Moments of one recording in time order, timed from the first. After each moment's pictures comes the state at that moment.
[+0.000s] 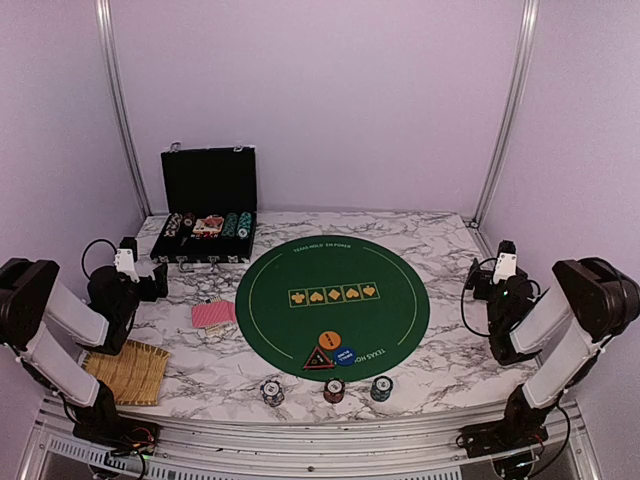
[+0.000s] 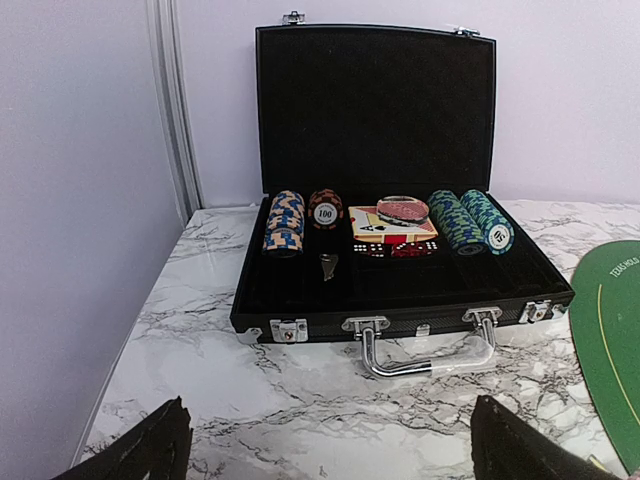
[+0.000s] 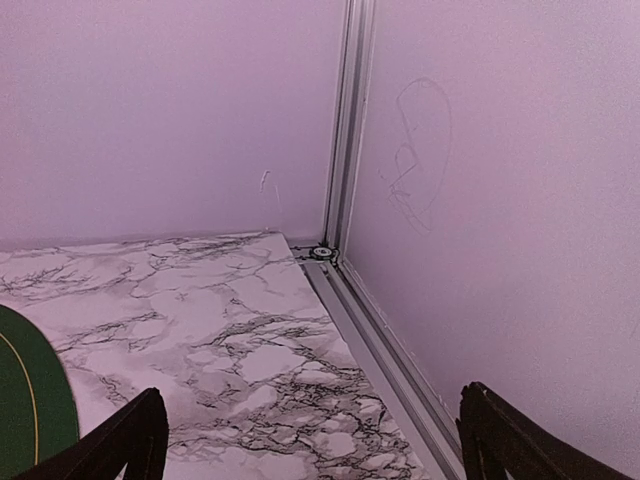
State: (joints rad) left arm -0.02 1.52 0.23 1.14 -0.04 0.00; right arm 0.09 1.61 0.21 1.42 0.37 -0.08
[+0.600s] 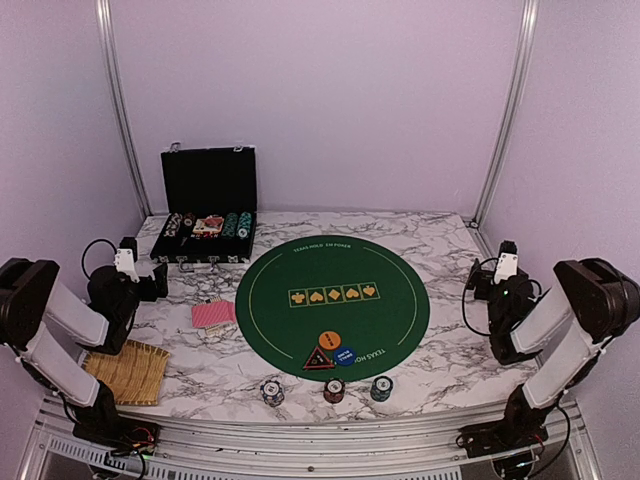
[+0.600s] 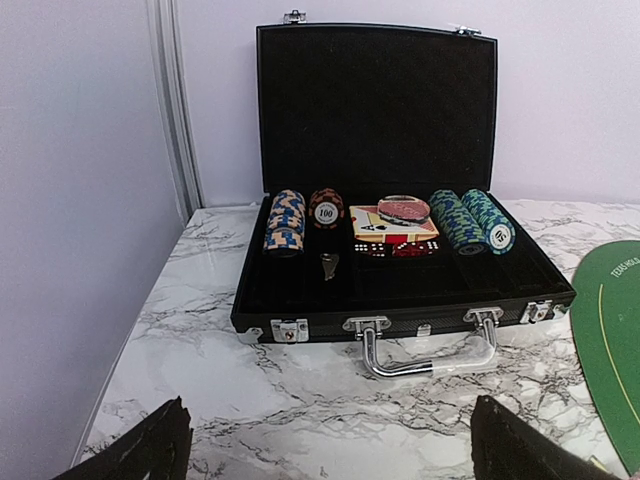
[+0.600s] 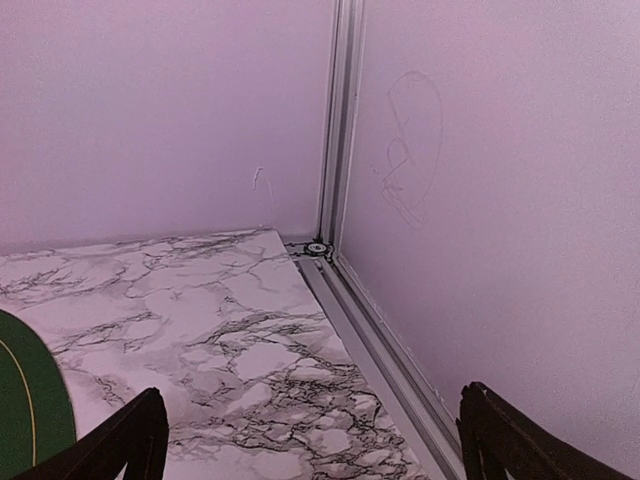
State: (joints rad) left arm -0.02 1.52 0.23 1.14 -0.04 0.00; right arm 0.08 1.61 0.21 1.40 0.38 -0.06
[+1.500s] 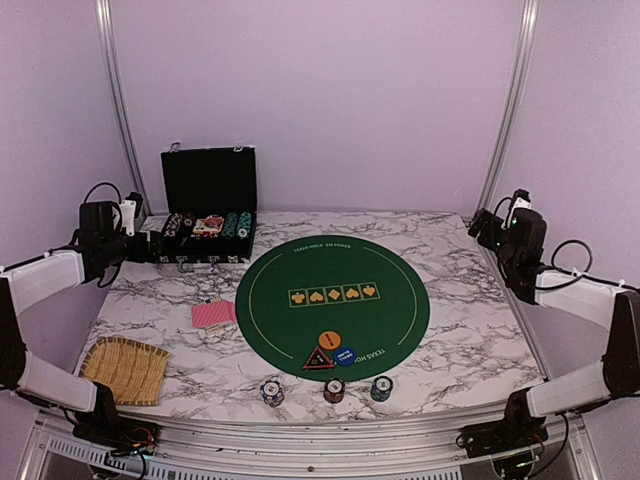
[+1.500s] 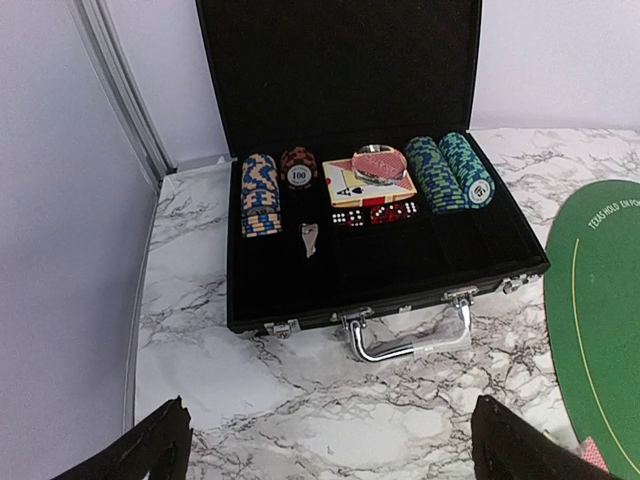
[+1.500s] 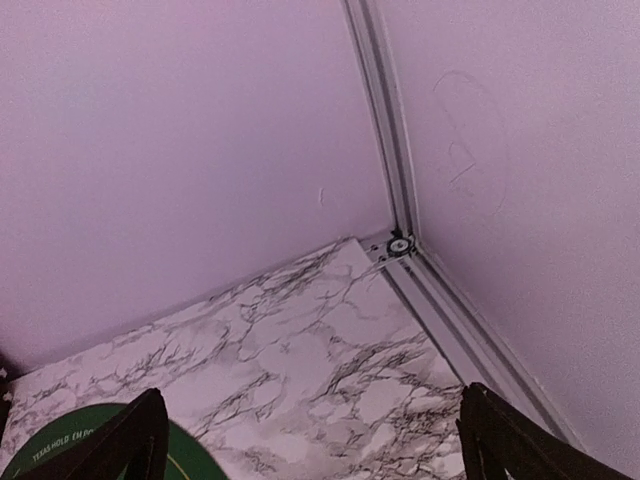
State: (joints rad) left arm 0.02 1.30 0.78 0.02 0.08 0.11; right arm 0.08 1.26 0.67 0.44 0.31 0.34
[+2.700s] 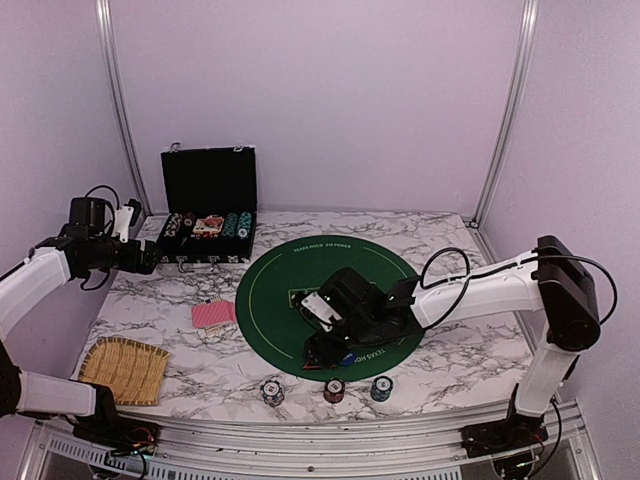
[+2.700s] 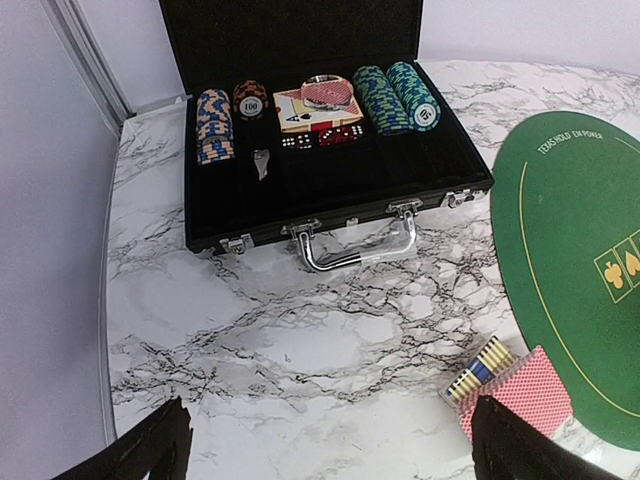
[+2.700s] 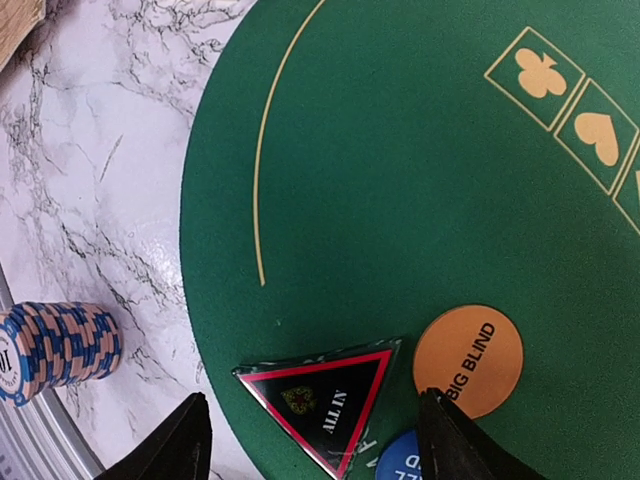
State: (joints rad) left arm 0.02 1.16 0.86 -0.40 0.17 0.14; right arm 1.07 1.78 1.11 -0.27 -0.04 0.22
